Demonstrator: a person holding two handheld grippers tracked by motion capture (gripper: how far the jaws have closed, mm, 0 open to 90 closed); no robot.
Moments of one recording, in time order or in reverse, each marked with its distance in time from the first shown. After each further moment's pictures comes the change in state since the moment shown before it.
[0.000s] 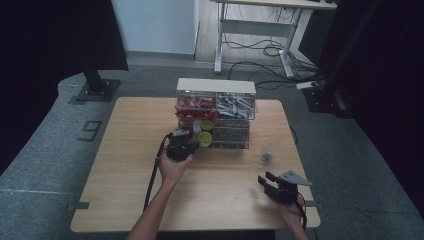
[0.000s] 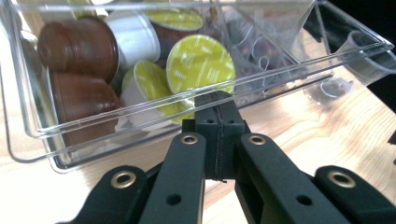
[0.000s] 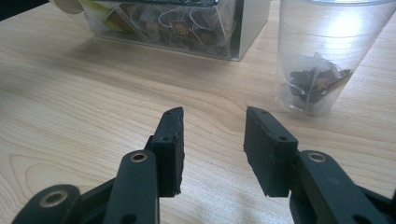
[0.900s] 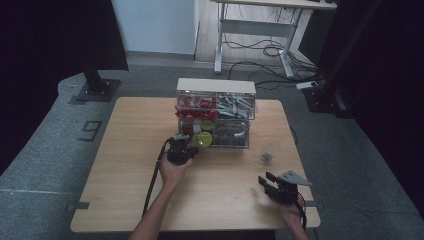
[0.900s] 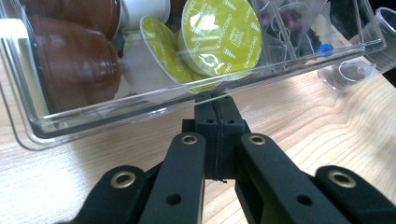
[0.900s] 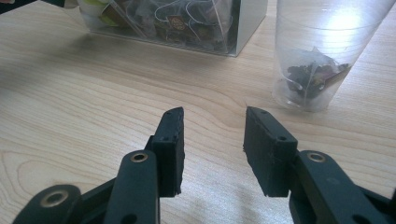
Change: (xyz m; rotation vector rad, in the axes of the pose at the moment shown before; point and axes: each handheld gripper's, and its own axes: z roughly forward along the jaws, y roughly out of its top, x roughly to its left) left arm 0.009 -0.016 0.016 0.041 -0.011 -0.034; right arm -0.002 -0.003 0.002 0.008 -0.007 -0.006
